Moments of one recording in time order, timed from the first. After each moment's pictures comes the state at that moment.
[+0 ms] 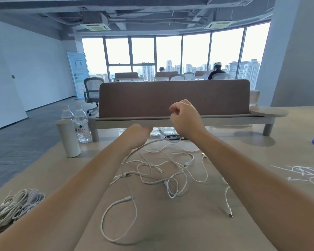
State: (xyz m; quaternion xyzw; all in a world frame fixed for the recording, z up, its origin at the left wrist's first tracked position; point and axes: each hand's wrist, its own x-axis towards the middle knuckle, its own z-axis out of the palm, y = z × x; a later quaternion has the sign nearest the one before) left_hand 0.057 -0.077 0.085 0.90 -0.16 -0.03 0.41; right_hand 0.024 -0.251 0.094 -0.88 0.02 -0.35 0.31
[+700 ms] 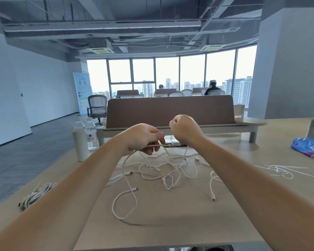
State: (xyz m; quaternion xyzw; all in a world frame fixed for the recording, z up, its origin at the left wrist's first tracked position) left_hand -0.059 -0.042 0.127 0.82 -0.35 -0.12 0.44; right_hand -0.080 -0.220 0.119 -0.91 0.07 -0.29 0.29
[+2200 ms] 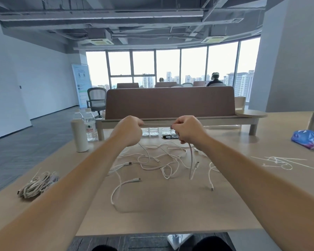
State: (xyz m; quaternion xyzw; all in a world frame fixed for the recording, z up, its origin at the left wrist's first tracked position) left_hand -0.044 -0.033 0.102 0.93 -0.22 0.14 0.27; right_hand -0.088 -0.235 0.085 -0.86 0.07 -0.23 0.46
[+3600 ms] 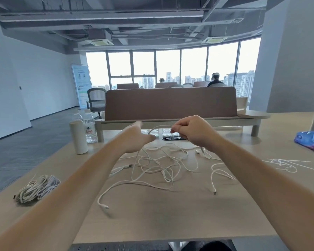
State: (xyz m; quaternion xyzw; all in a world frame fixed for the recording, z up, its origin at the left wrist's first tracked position) left_hand -0.052 -0.035 0.101 0.94 -0.23 0.05 0.24; right_hand -0.107 -0.244 0.095 -0.89 -0.01 -0.22 0.40
